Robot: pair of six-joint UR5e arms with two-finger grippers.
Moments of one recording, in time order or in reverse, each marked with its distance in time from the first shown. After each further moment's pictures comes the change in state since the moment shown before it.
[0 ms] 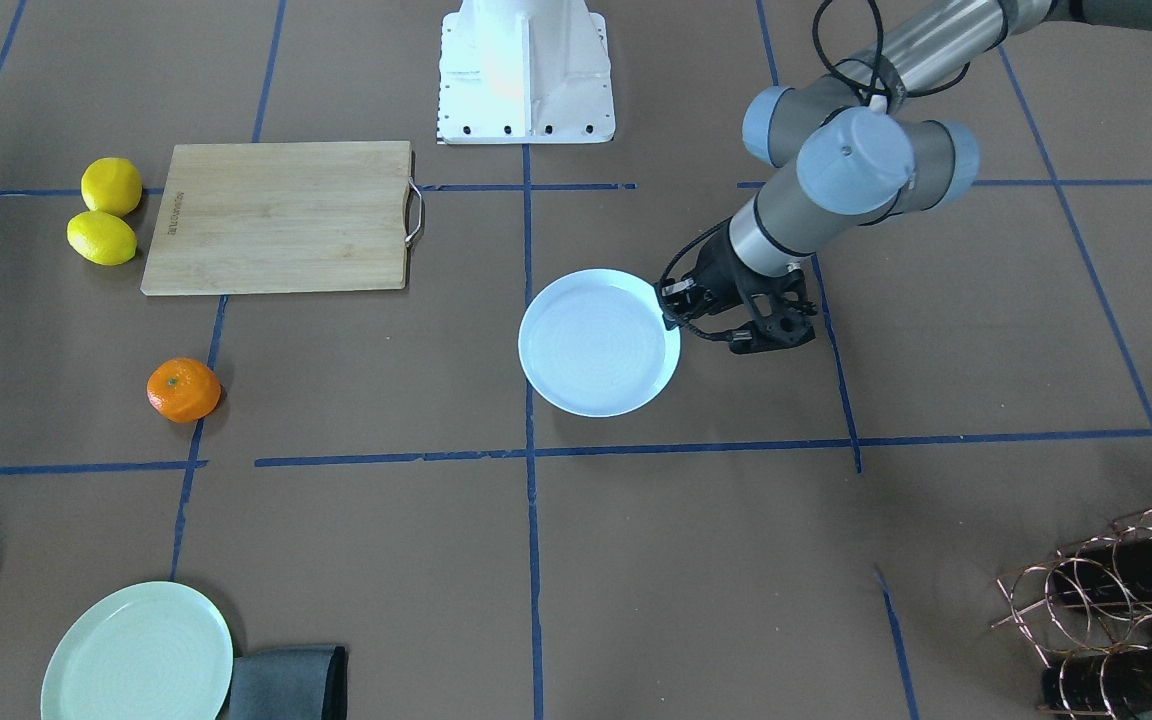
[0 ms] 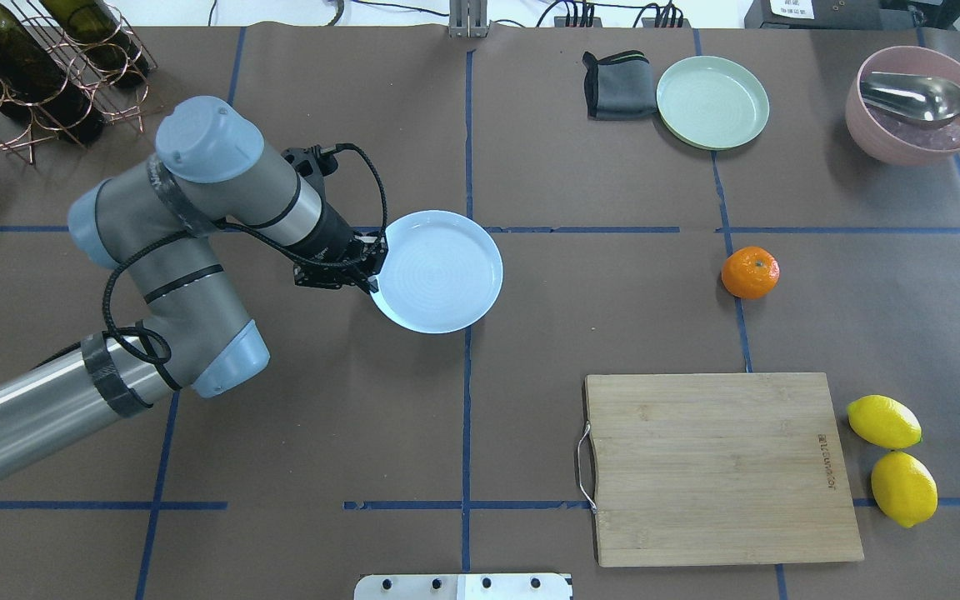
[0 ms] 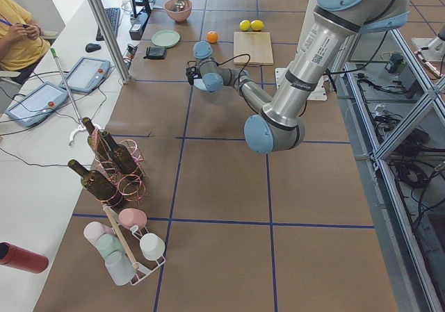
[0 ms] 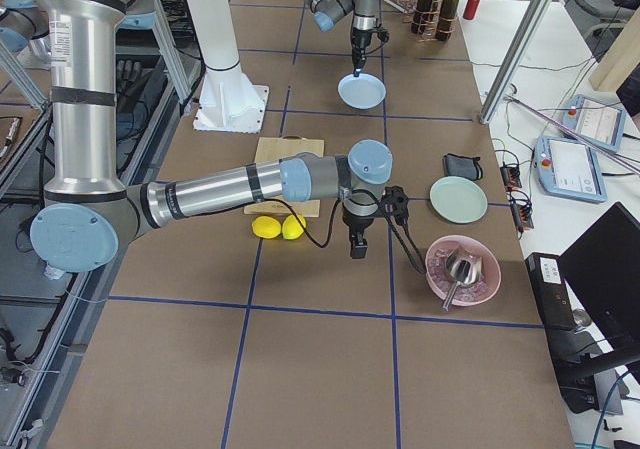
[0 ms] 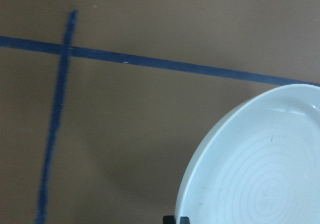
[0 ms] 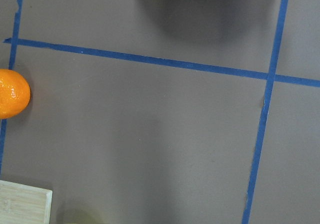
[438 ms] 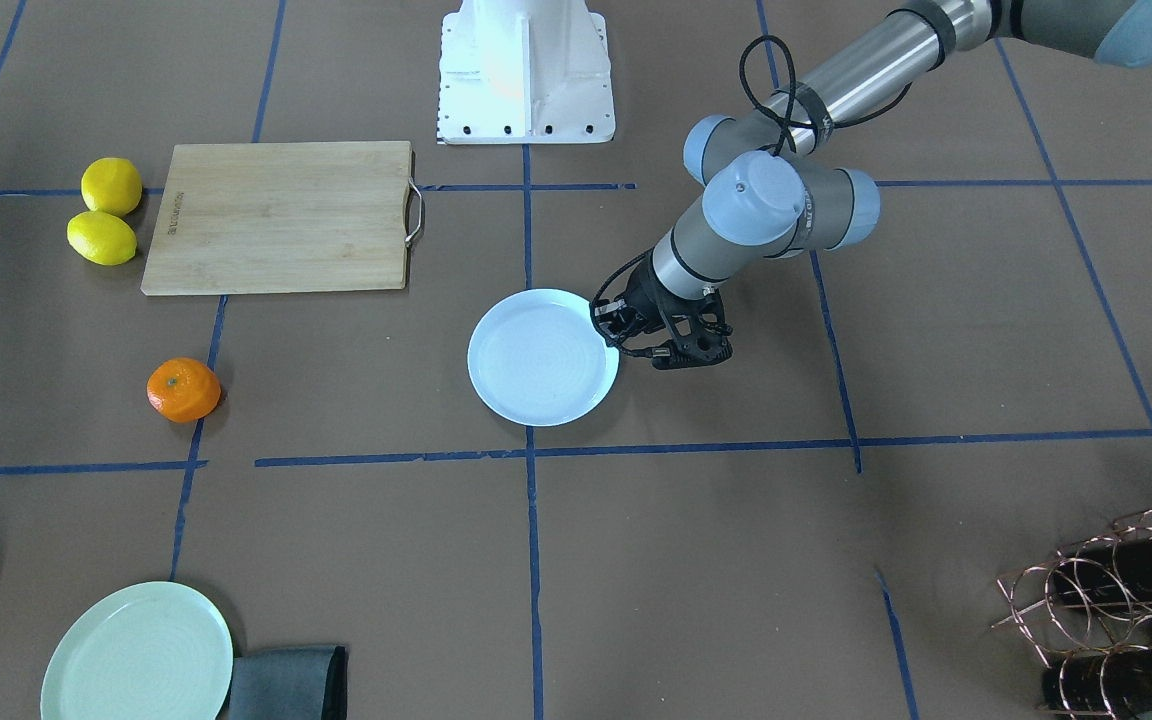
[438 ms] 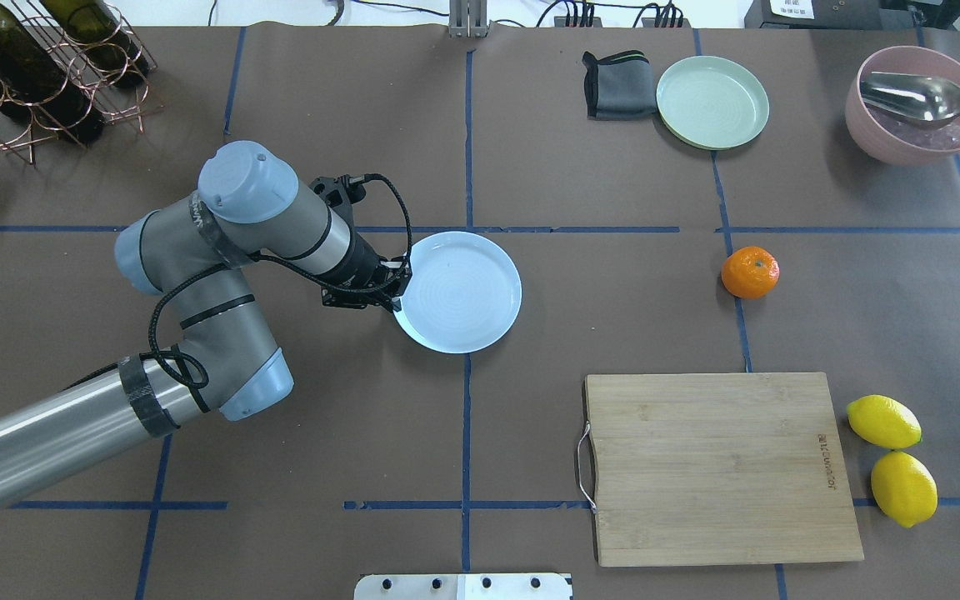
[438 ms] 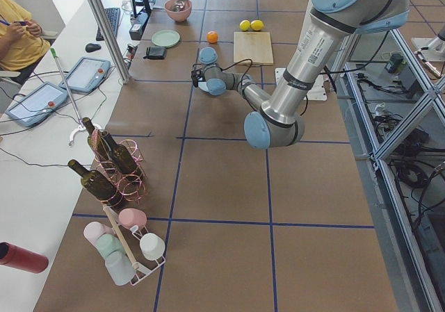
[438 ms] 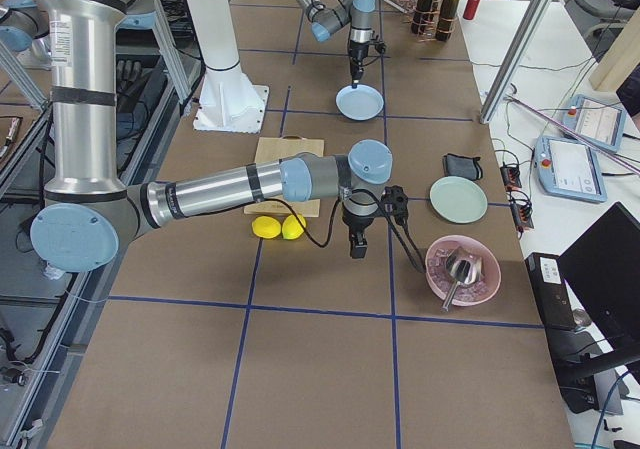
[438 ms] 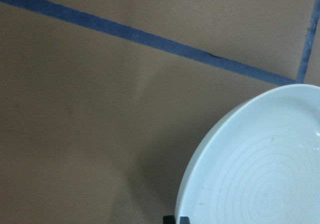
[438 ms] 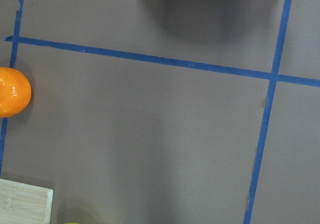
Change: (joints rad) left arm 0.058 -0.025 0.069 -0.094 0.052 -0.010; right arm -0.005 0.000 0.001 0.001 -0.001 0.000
